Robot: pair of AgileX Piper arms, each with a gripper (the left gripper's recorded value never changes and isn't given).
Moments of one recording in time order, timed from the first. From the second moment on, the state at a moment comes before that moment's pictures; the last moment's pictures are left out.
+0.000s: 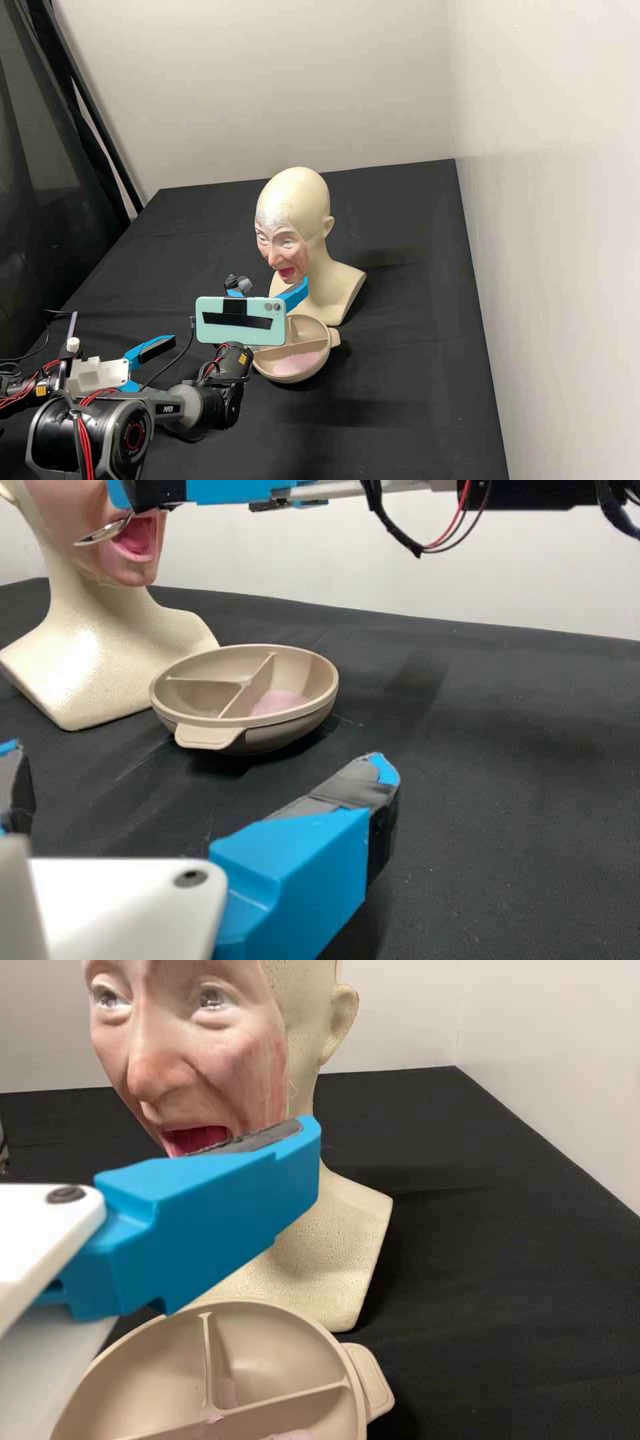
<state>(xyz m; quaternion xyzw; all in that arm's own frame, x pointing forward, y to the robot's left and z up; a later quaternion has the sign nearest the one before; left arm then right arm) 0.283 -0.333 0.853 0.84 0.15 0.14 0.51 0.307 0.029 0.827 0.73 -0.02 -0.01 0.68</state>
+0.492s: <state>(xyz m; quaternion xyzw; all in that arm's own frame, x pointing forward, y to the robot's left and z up) 0.283 -0.333 0.853 0.84 0.15 0.14 0.51 0.303 0.023 0.826 0.73 -0.03 -0.02 0.68</state>
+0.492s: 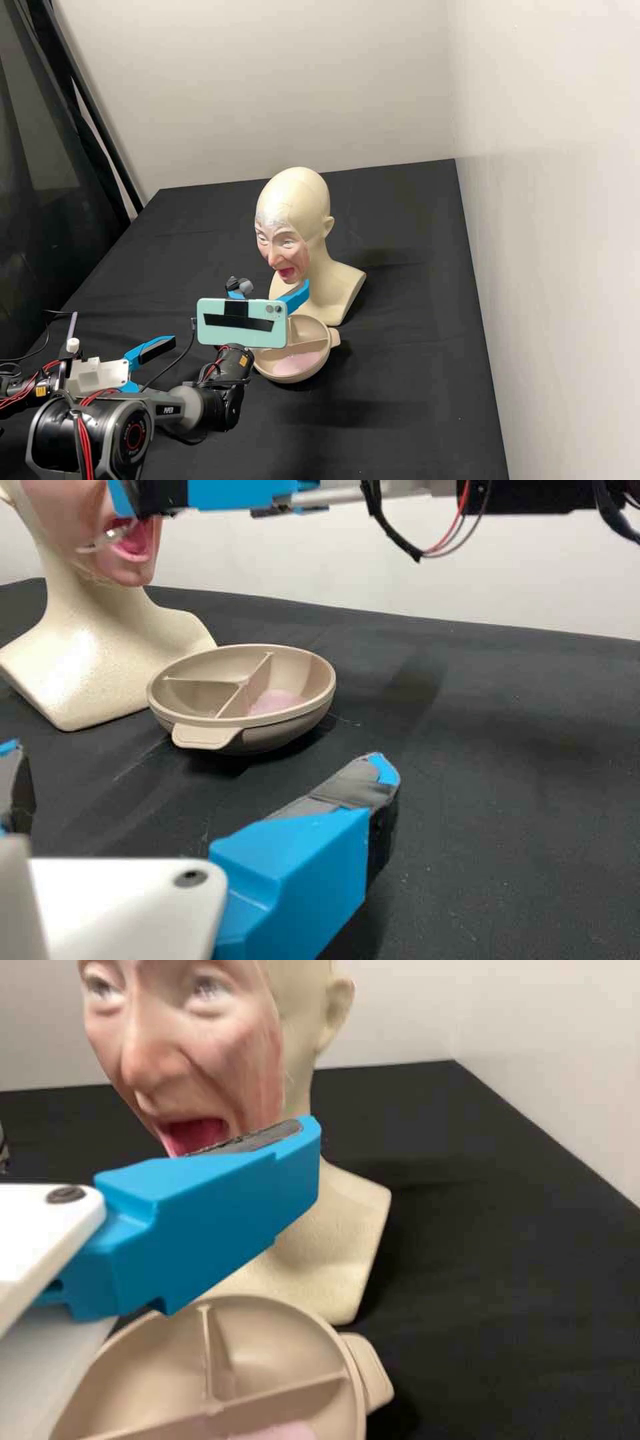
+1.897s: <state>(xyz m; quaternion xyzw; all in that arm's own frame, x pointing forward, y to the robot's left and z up) 0.287 -0.342 0.843 0.84 0.15 0.12 0.51 0.255 -0.021 0.814 0.73 -0.03 -0.05 0.68</state>
